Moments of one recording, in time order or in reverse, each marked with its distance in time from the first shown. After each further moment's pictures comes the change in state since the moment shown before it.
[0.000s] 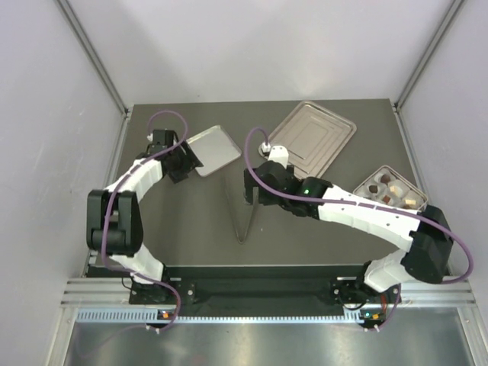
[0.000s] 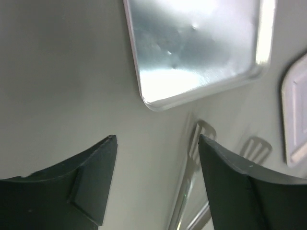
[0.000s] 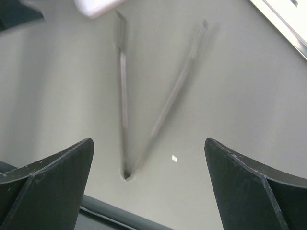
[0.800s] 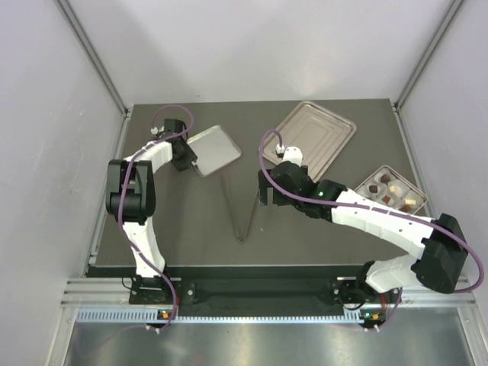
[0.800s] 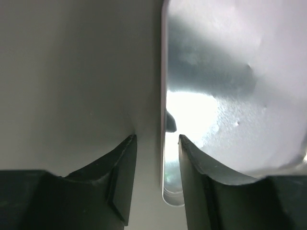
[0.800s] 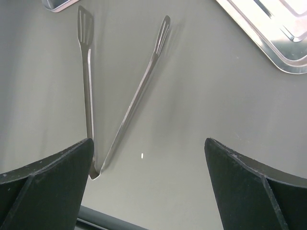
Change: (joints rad) left arm 0.000 0.386 0.297 -0.037 -0.196 -0.038; right arm -0.081 -0.122 -0.162 0.033 -0.026 -0.080
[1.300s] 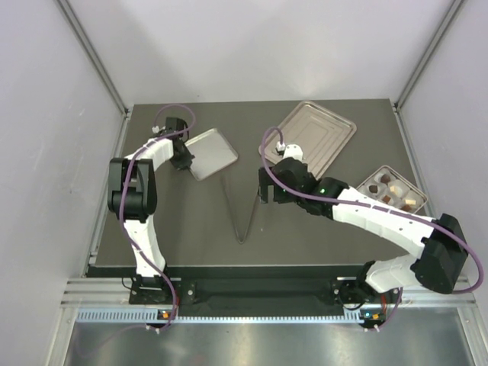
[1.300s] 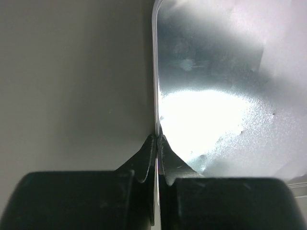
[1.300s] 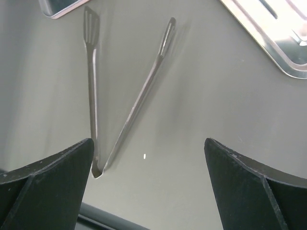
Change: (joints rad) left arm -0.005 0.032 0.060 -0.096 -0.062 0.061; right arm -0.027 0.001 0.004 0.014 -0.047 -0.022
